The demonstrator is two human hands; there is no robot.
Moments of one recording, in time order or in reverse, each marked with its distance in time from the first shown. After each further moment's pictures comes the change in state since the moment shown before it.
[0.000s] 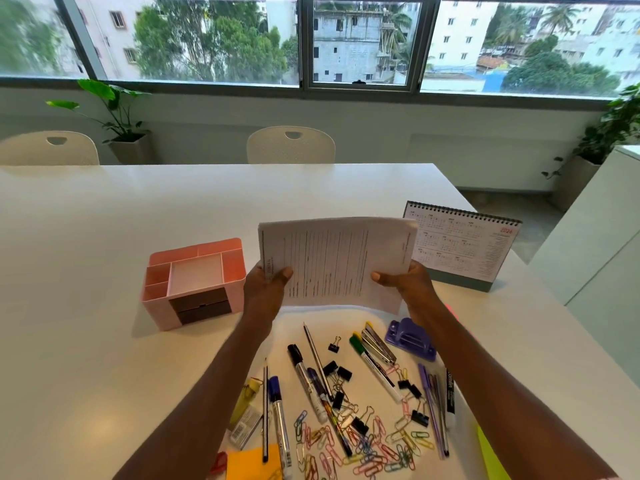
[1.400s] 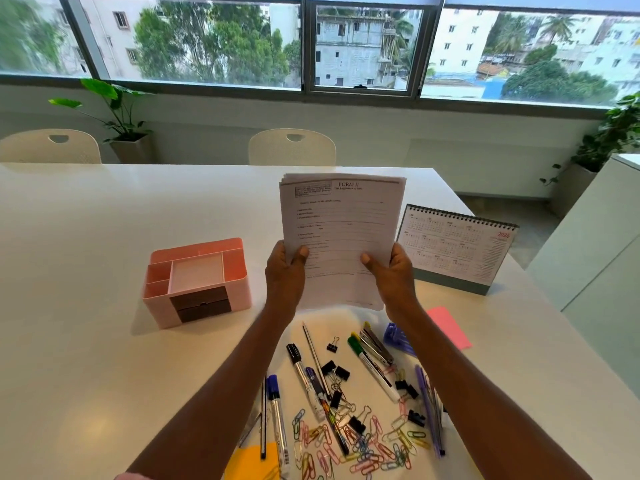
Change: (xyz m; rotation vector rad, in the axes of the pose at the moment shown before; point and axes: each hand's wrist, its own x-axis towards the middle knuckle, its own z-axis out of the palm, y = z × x) left_hand 0.003 0.018 0.039 -0.024 0.001 0.173; right_hand -0.005 -0.006 0.043 0.095 0.029 -0.305
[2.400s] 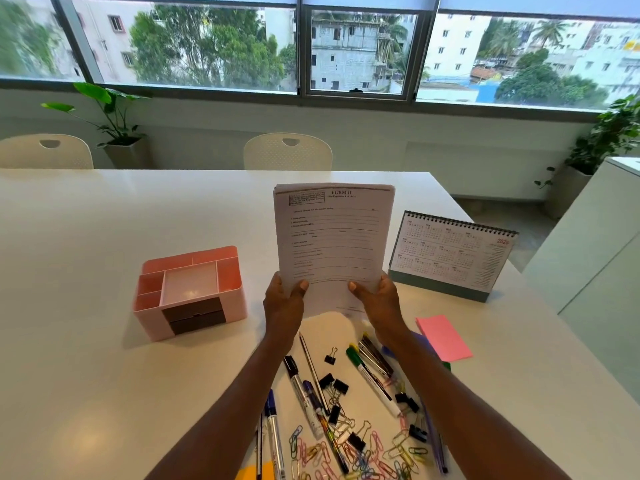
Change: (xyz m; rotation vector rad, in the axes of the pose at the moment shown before) left_hand -0.010 -0.048 0.002 -0.048 0.011 -0.087; right_hand -0.003 0.047 0.004 -0.036 -0.024 0.192
